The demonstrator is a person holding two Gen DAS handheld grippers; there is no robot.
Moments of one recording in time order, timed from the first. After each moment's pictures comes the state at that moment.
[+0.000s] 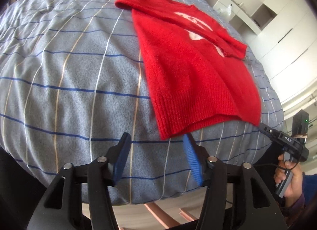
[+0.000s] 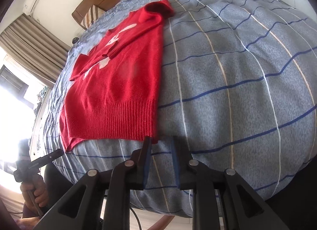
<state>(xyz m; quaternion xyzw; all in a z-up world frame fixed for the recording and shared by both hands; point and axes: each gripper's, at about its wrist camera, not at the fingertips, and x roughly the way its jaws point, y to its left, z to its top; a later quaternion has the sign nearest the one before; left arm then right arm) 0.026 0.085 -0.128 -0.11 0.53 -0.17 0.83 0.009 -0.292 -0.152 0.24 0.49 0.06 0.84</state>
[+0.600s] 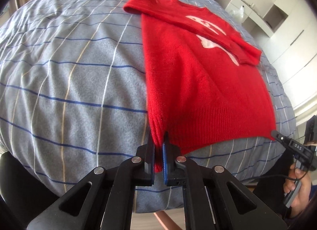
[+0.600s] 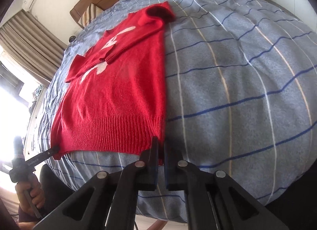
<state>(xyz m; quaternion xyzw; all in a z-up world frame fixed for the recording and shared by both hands) 0.048 0.081 -0.132 -0.09 0.54 -0.12 0.83 0.018 -0.293 -0.147 0.22 0.49 0.04 0.84</state>
